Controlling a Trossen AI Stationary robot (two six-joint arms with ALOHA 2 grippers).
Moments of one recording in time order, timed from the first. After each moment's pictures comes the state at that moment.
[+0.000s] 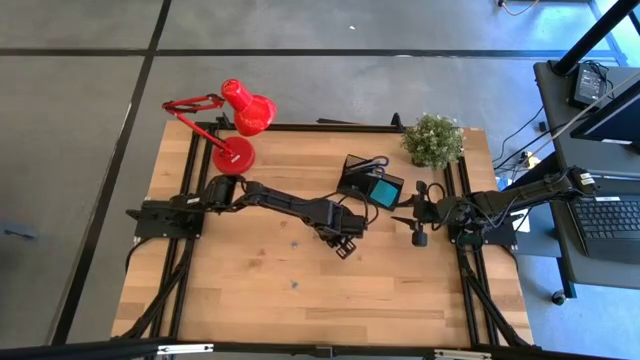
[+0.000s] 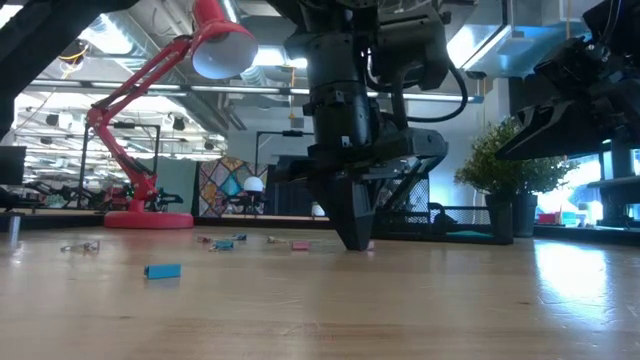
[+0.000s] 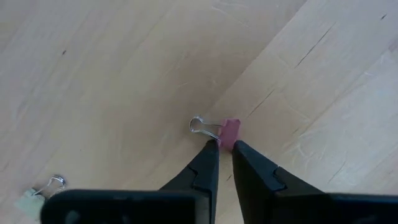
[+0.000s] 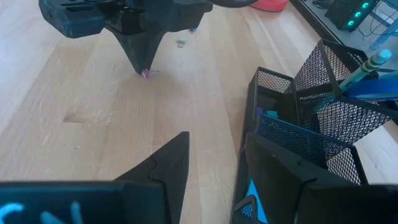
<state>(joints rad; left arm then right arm) -0.09 2.32 1.84 -0.90 -0.07 -0.84 0.21 0.55 0.16 -0.09 0.36 -0.03</state>
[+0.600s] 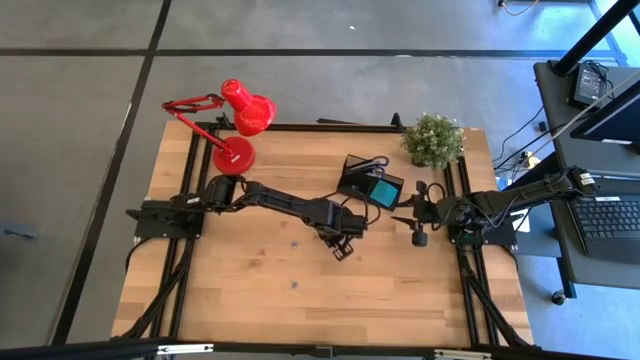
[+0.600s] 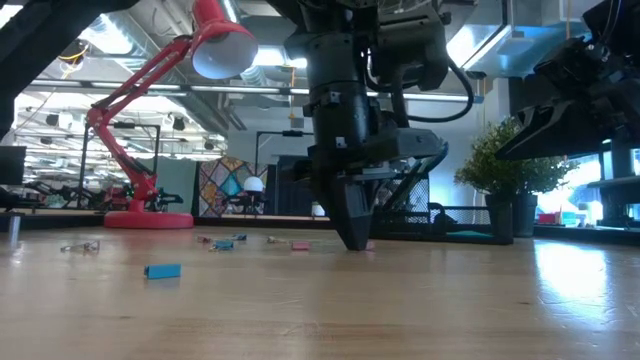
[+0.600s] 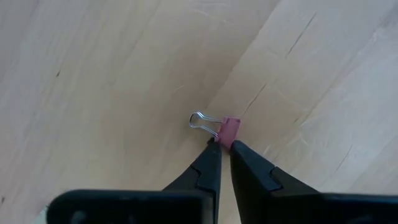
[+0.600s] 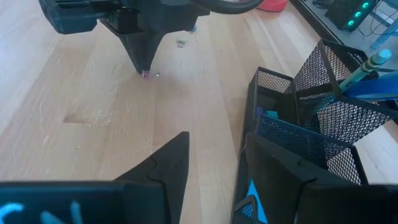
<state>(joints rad) -0.09 2.32 1.84 -0.91 -0.07 -0.71 0.21 0.55 0.16 -0.09 0.36 -0.03</state>
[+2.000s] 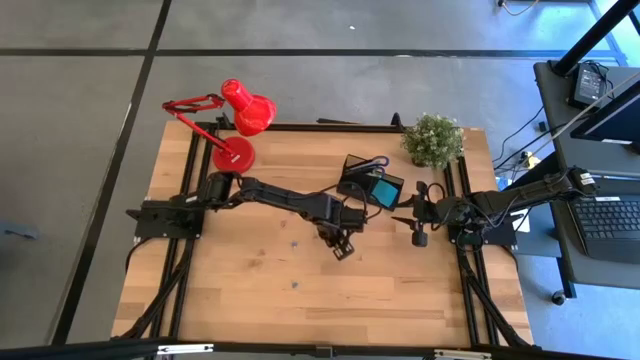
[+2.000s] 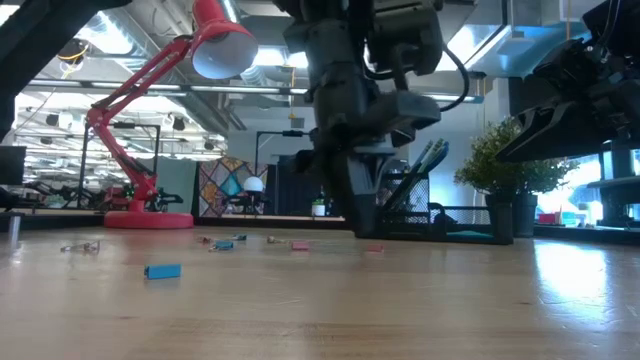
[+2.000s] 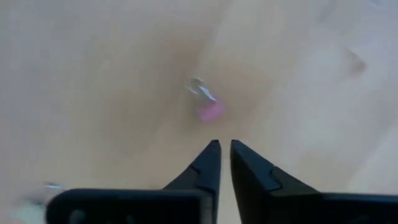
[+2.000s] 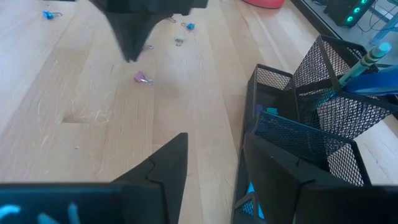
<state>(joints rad) -0.07 2.26 1.84 -0.91 0.05 -0.68 0.21 0.55 0.16 -0.10 0.36 0.00</state>
